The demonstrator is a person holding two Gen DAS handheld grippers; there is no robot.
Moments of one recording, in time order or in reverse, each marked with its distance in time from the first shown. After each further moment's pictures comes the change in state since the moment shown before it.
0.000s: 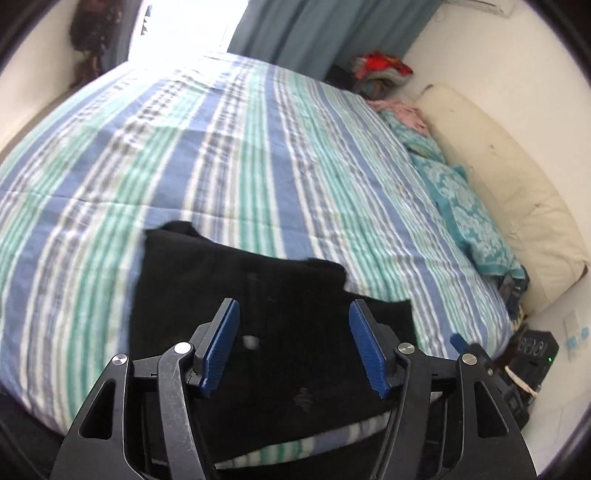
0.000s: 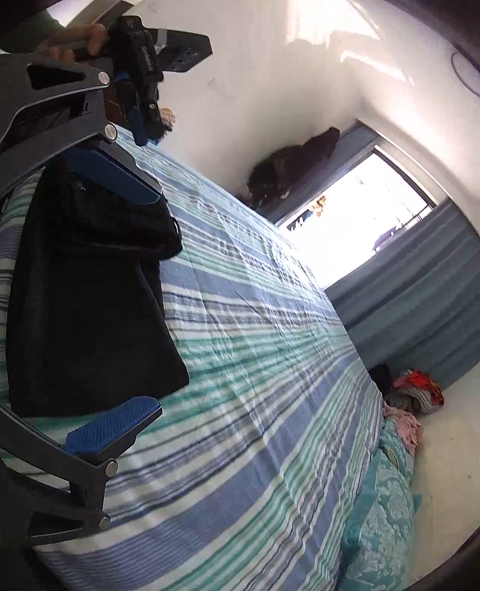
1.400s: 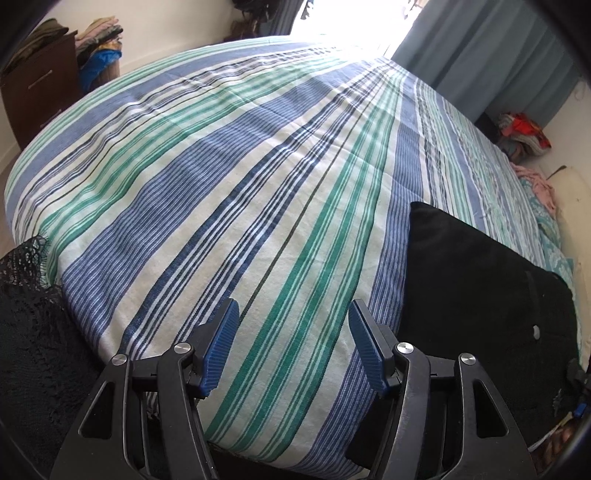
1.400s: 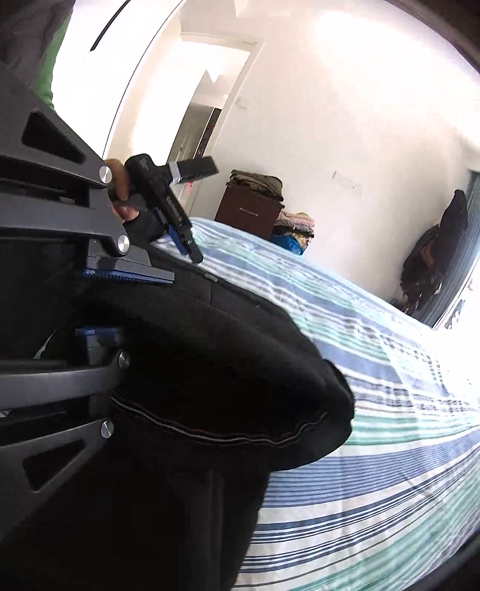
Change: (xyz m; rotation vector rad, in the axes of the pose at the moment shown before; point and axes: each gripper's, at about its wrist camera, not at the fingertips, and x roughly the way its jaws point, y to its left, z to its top) left arm 0.023 0.161 -0.069 -0.369 -0.014 0.331; right arm 0.148 0.115 -0.014 0.005 0.634 0.452
